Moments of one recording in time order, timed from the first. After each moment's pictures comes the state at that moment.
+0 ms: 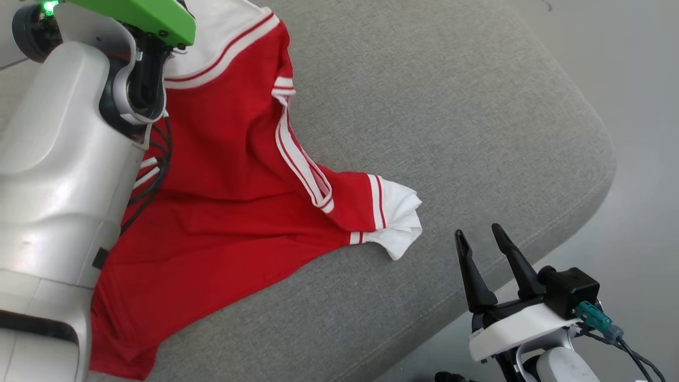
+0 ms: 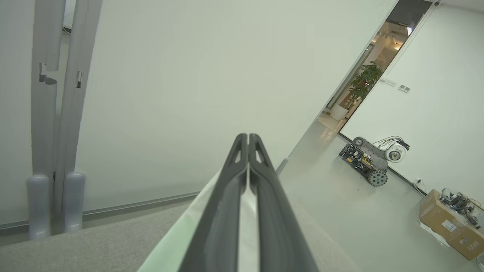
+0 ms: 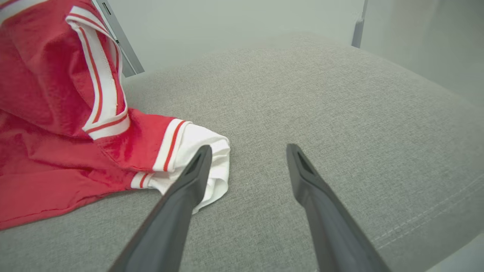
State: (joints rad) left arm -1.13 0.28 -0.59 0.58 -1.02 0.11 -0.12; right arm -0.05 -0.05 0.19 0.16 0.28 0.13 -0.26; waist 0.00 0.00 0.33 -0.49
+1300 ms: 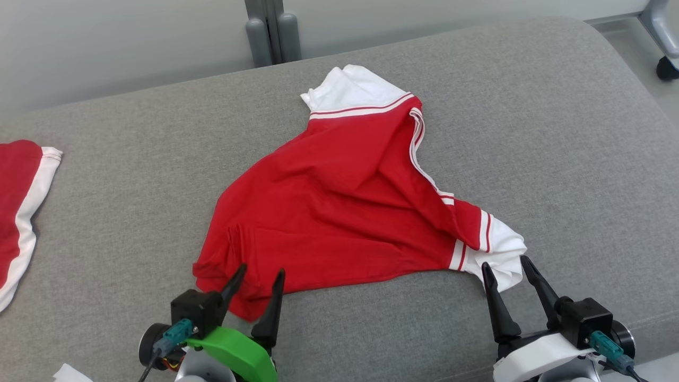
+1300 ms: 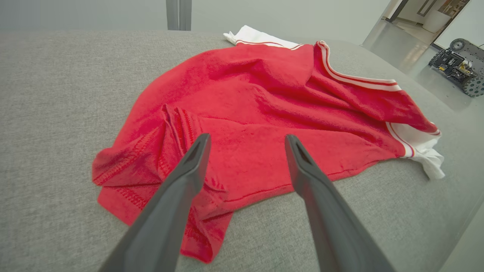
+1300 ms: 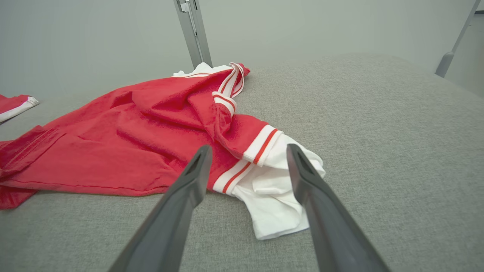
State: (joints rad) left arm -0.18 0.34 -0.67 0.20 -0.70 0.13 -0.19; right arm 0.05 -0.05 0.08 0.17 0.13 0.13 -0.26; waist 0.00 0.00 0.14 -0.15
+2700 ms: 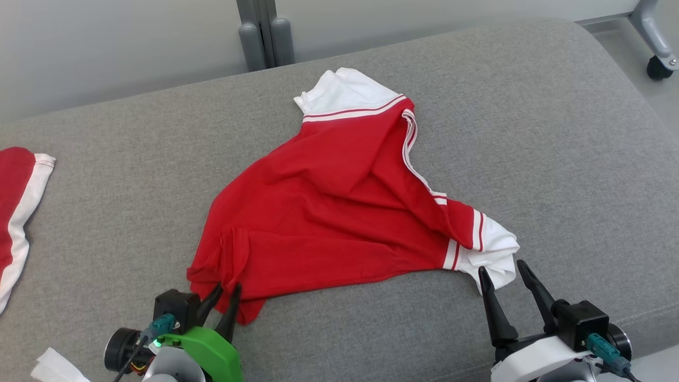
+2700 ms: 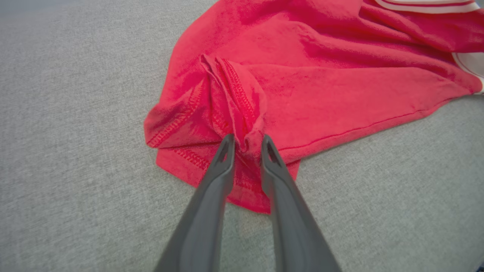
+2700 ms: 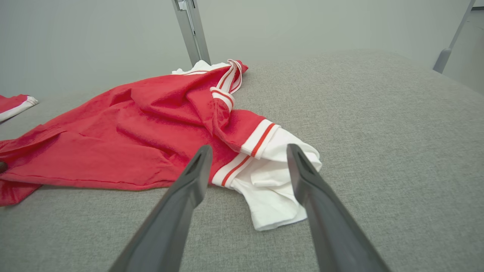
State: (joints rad) left arm -0.22 0.42 -0.71 0.33 -0.67 0.13 -0.11; right arm 0.06 -0.05 0.09 0.18 0.14 0.13 -0.26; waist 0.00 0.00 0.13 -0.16
